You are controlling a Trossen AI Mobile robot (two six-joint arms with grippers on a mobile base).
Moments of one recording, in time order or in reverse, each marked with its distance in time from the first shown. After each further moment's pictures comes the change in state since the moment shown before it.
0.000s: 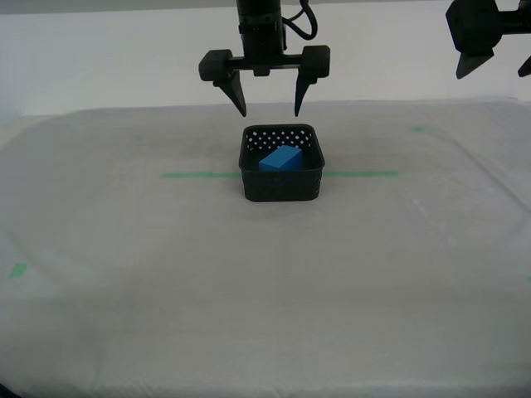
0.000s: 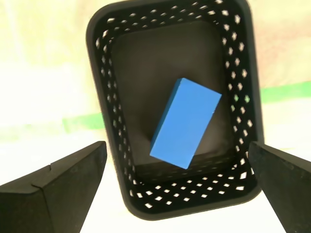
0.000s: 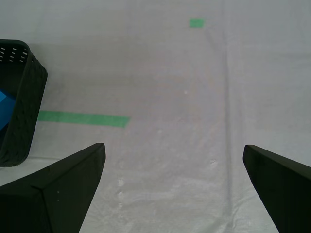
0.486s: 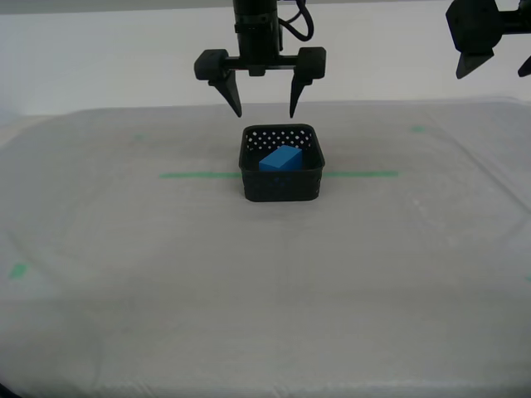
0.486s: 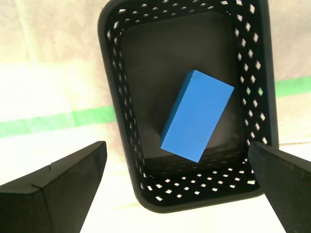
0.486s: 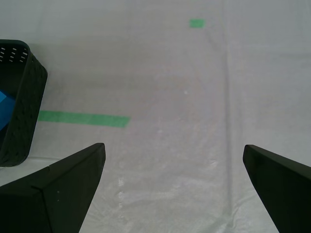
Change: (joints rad) arm 0 0.000 0.000 0.000 0.000 0.000 0.000; arm 1 0.007 -0.001 0.000 -0.031 -0.006 0.010
